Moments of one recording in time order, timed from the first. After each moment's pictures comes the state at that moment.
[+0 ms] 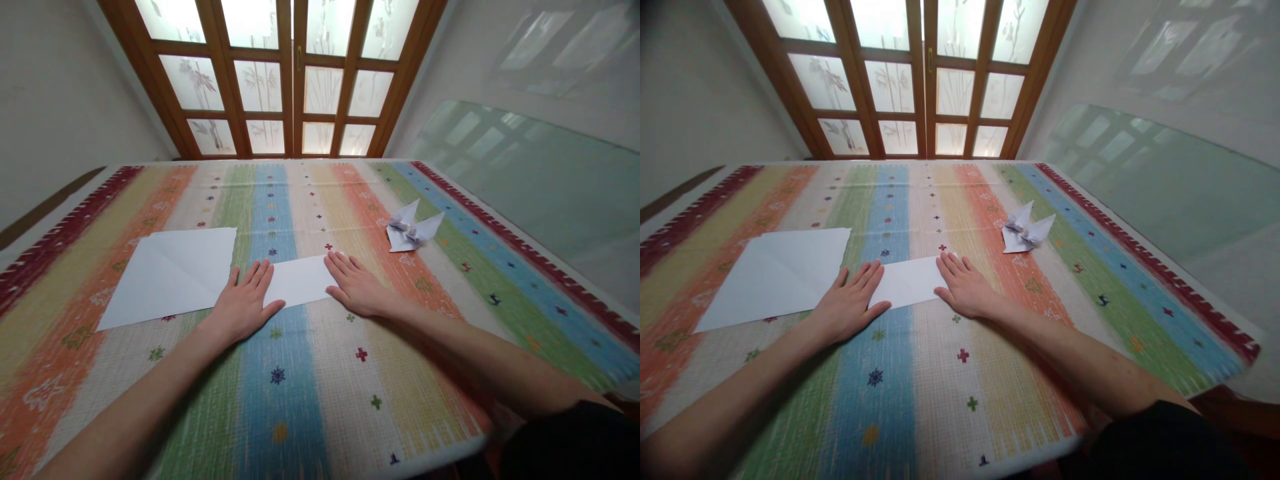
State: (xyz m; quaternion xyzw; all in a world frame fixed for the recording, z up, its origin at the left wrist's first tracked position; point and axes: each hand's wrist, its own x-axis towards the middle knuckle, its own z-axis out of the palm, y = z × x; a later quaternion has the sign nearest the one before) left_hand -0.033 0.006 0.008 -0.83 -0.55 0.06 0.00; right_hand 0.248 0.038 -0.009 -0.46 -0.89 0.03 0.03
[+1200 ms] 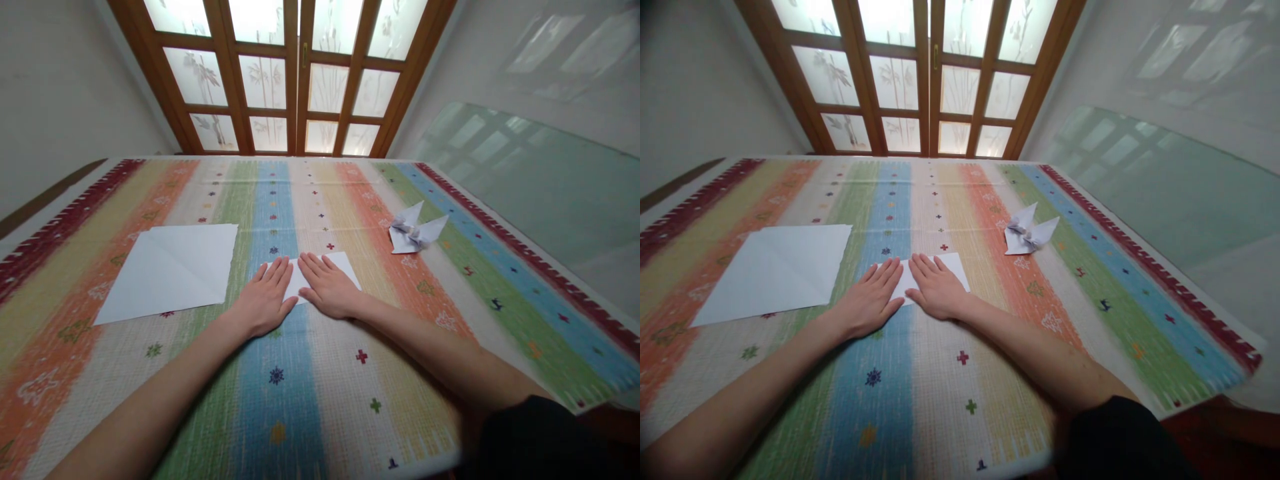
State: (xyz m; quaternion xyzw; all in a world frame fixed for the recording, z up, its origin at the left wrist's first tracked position) left_hand -0.008 0.013 -0.001 -0.87 -0.49 0.01 -0.02; right_hand 0.190 0.039 -0.005 -0.41 -0.91 0.06 0.05
